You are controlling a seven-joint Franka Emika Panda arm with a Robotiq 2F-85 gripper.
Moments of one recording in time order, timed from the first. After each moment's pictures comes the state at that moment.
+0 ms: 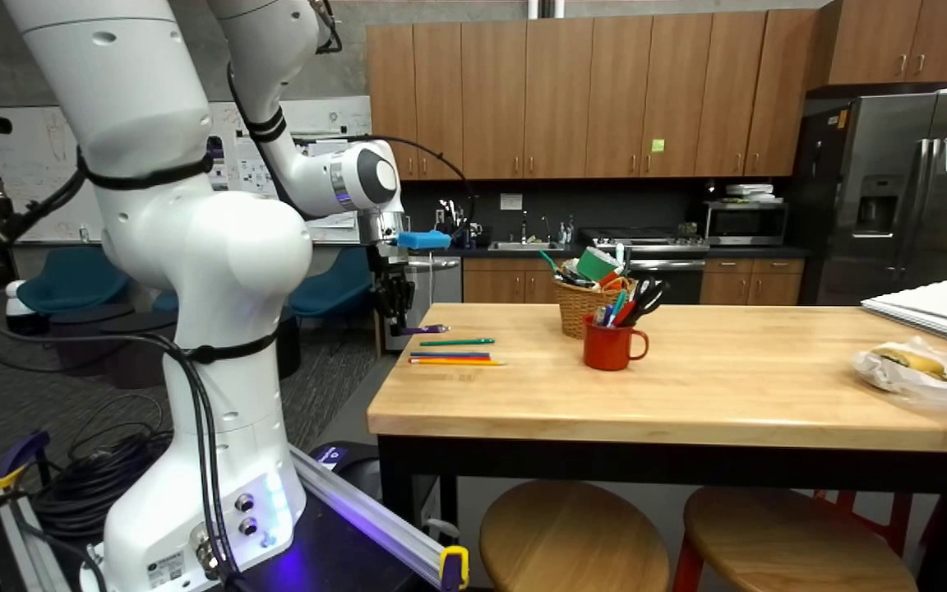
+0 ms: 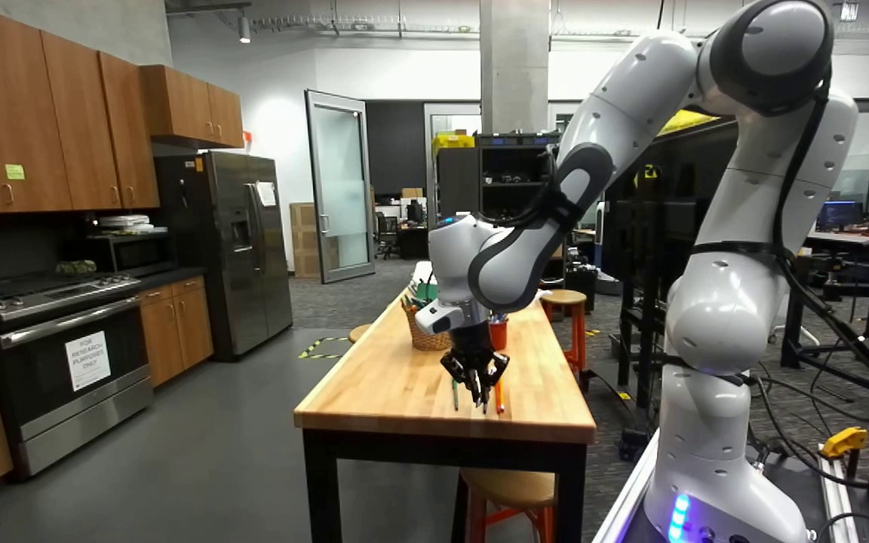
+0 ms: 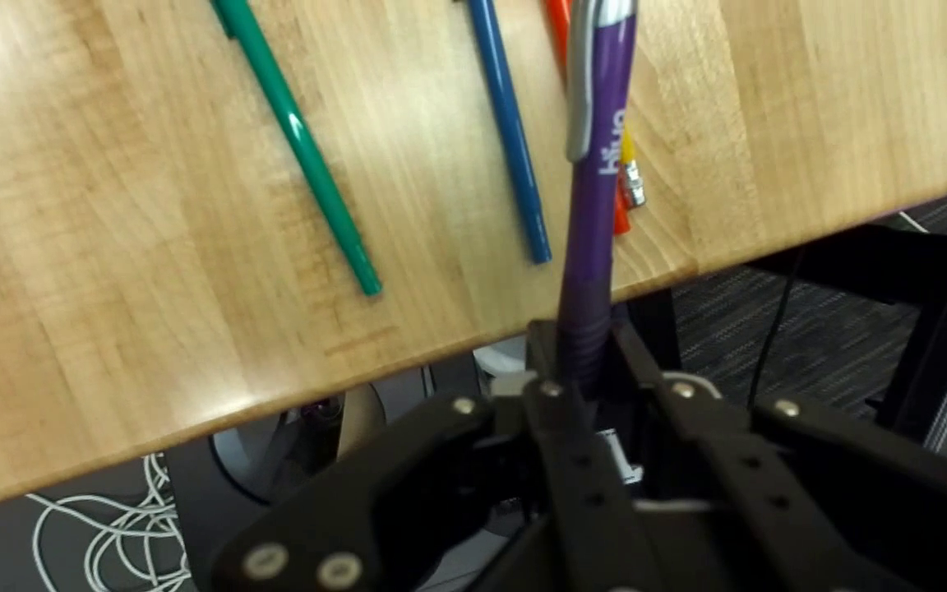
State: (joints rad) arm 0.18 -0.30 0.14 -2.76 -0.19 2.38 -1.40
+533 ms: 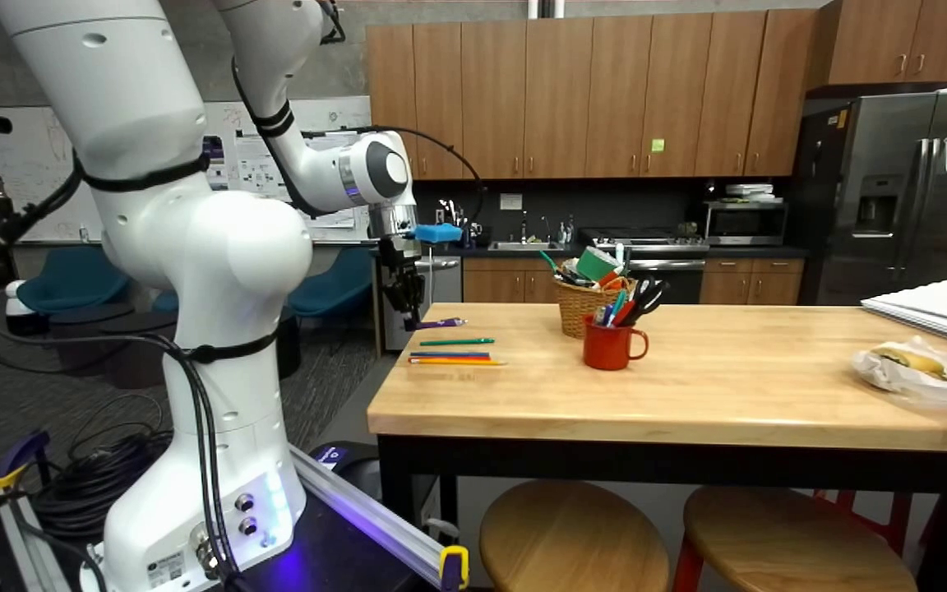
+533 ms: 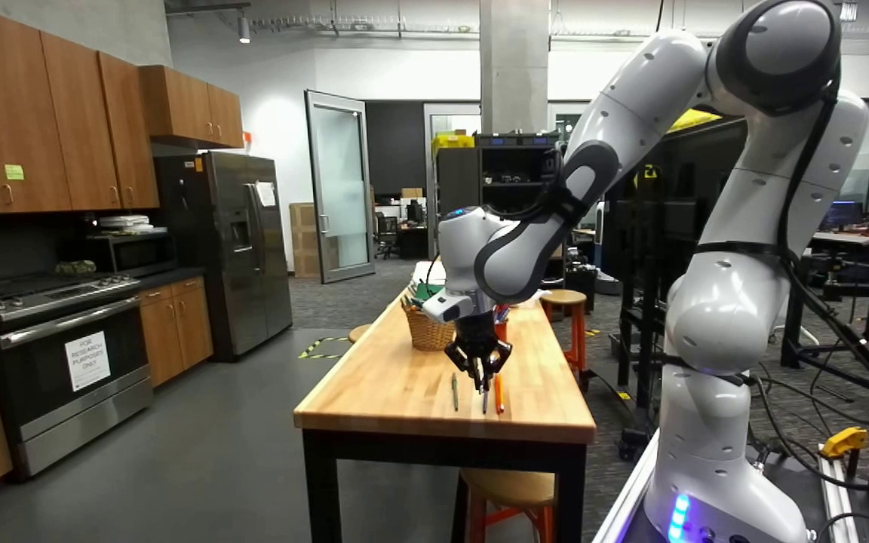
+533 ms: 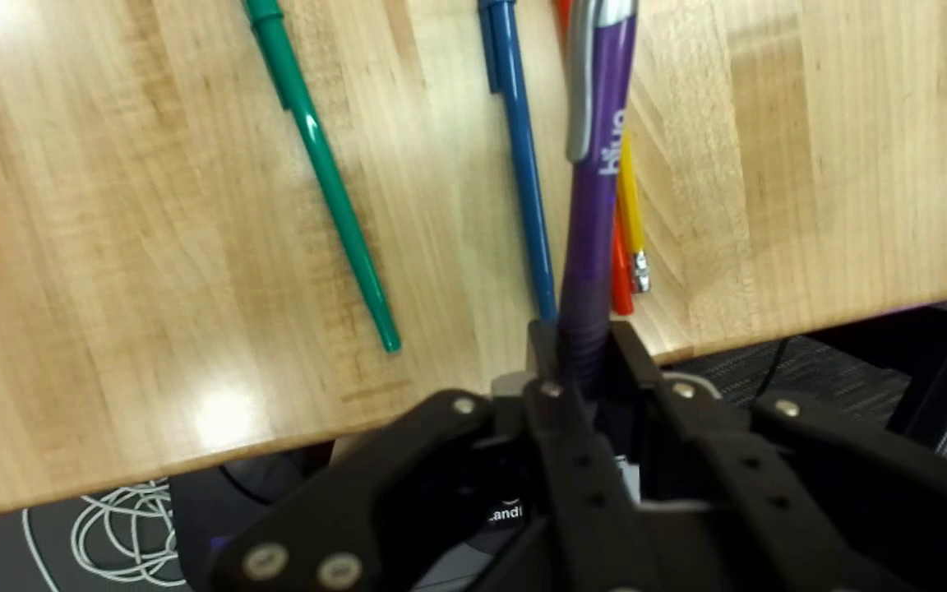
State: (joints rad) arm 0.18 -0.34 0.06 -2.77 -0.24 2.39 -1.53
